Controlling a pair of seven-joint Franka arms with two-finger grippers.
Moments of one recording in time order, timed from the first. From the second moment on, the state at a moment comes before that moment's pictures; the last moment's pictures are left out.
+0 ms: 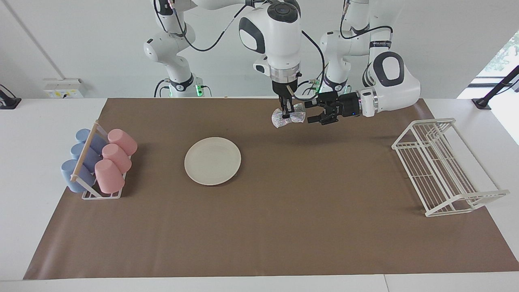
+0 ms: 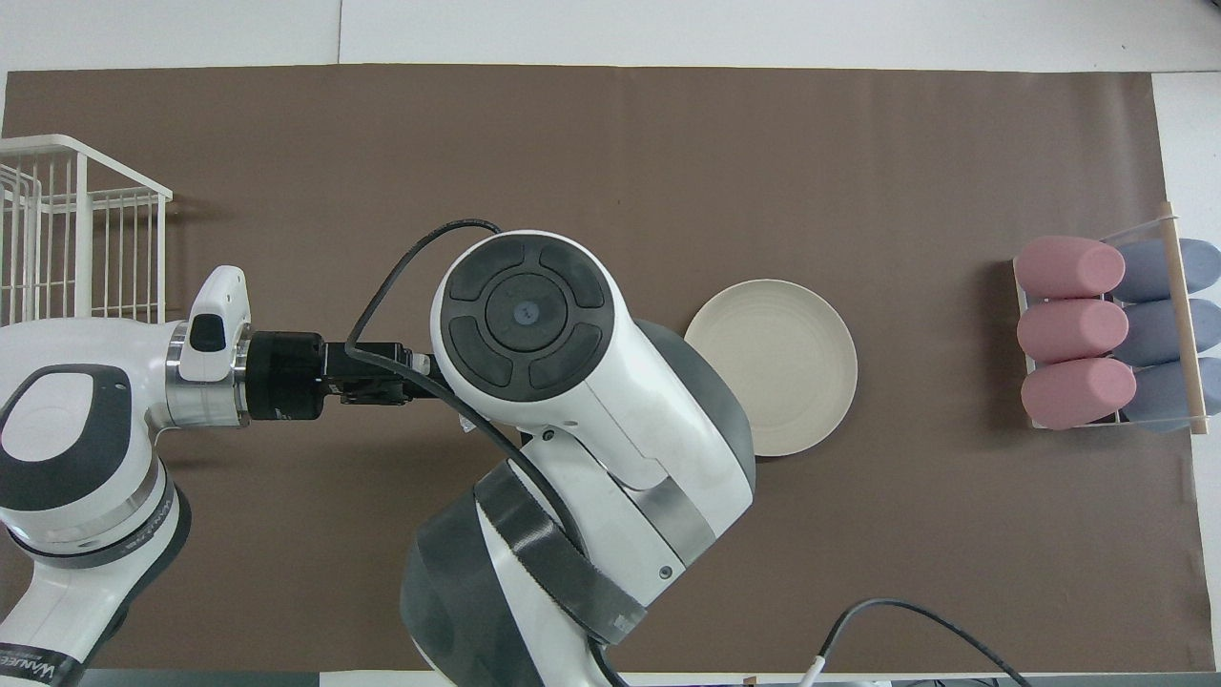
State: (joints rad) left arm -0.15 -0.10 -0.02 -2.28 -1.40 1.79 0.46; right arm 0.83 0.34 -0.14 -1.34 0.14 1.76 2.14
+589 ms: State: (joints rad) left arm -0.18 -0.10 -0.02 -2.28 -1.41 1.79 0.47; right arm 0.83 0.34 -0.14 -1.34 0.14 1.76 2.14
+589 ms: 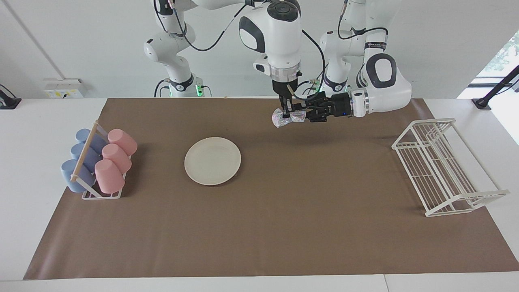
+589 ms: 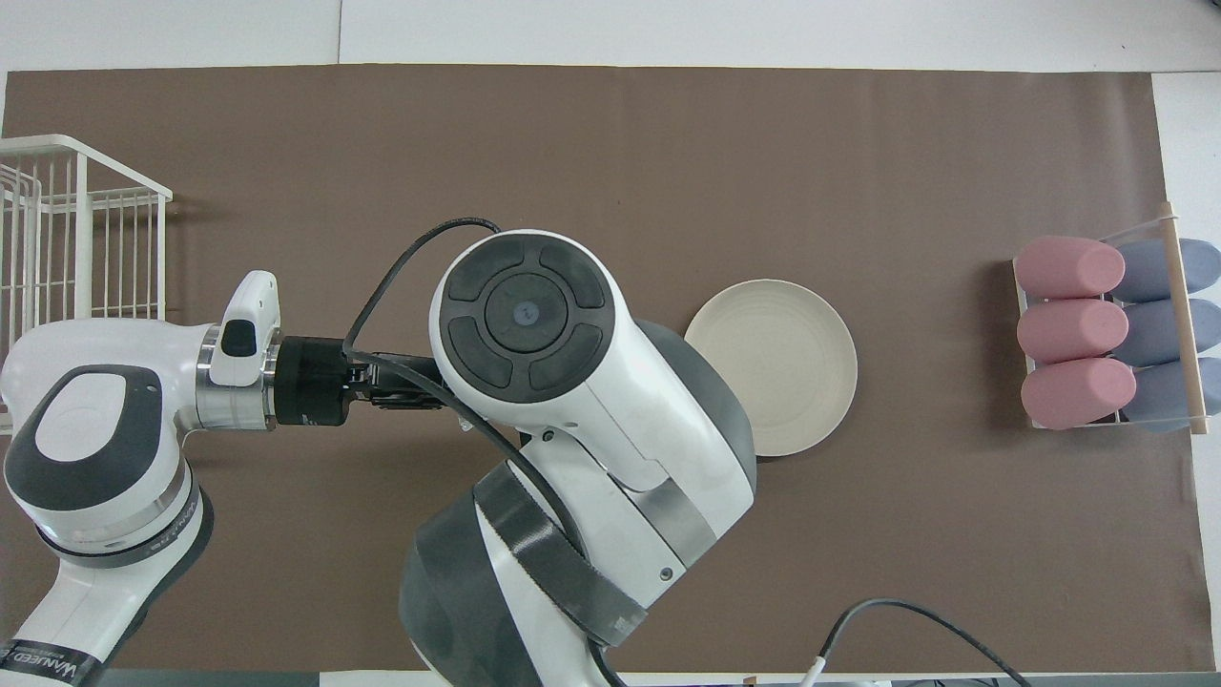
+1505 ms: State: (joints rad) left arm -0.18 -0.10 -0.02 -2.27 -1.41 1.79 0.45; right arm 0.83 0.34 -0.14 -1.34 0.14 1.77 2.14
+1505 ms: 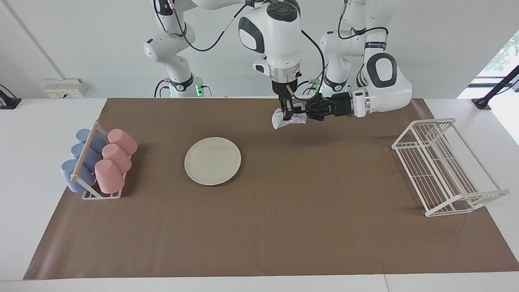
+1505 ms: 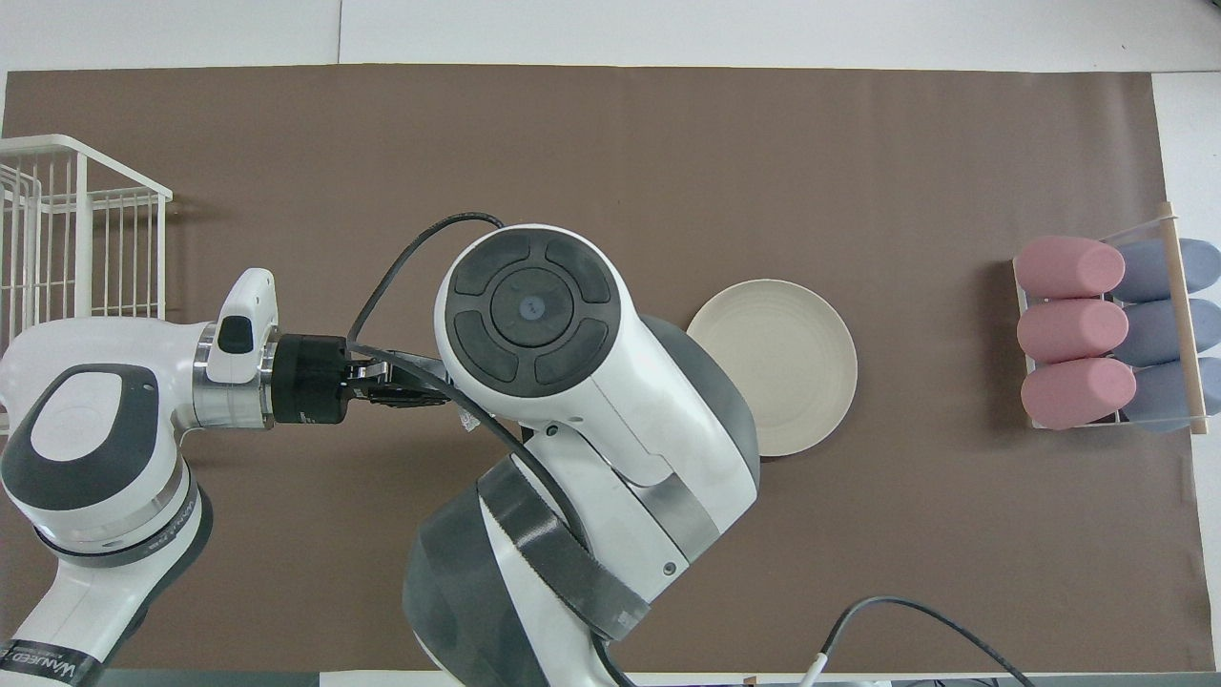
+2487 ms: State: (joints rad) left arm -0.15 -0.11 0.00 -2.18 -1.22 1.79 0.28; right arm 0.65 0.31 -0.16 -1.39 0.13 1.74 1.60
